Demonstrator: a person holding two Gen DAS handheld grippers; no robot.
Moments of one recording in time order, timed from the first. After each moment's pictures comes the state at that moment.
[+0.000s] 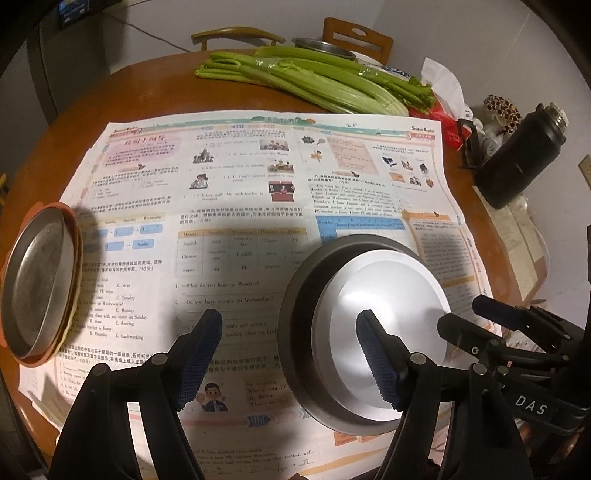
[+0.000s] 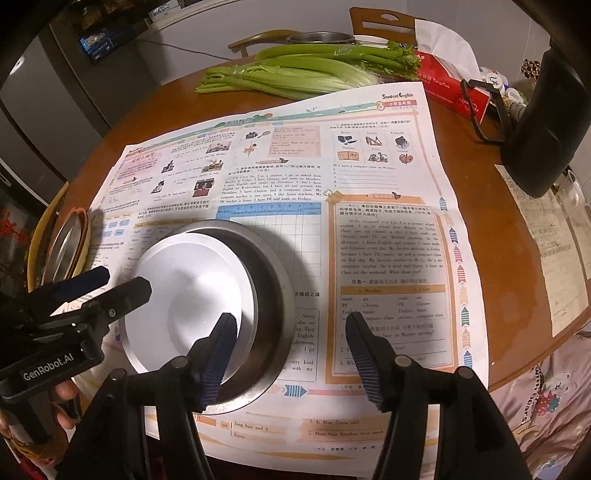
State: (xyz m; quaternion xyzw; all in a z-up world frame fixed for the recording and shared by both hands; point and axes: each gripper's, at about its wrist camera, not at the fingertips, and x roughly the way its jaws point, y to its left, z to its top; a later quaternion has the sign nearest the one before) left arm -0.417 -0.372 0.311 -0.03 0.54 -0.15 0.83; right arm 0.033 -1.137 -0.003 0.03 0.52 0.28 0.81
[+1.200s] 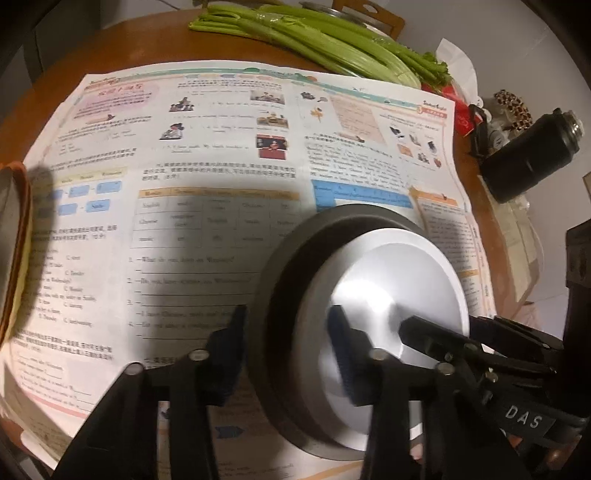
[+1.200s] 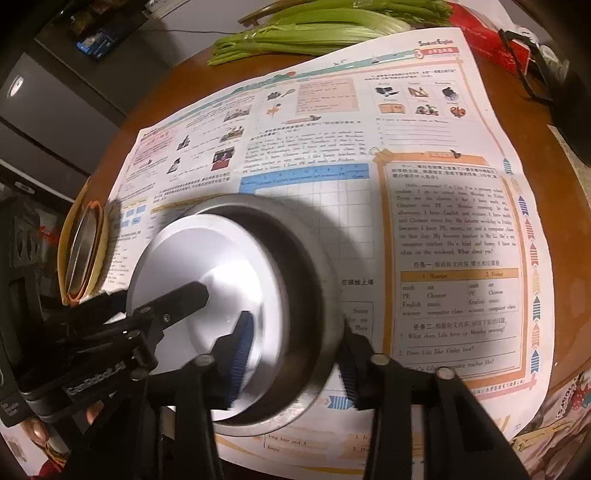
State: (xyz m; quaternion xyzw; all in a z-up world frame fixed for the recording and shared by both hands) left arm -0.400 -0.385 0.273 -0.07 0.59 -0.16 0.79; right arm 0.049 -1.112 -0.034 0.09 0.57 0.34 0.74
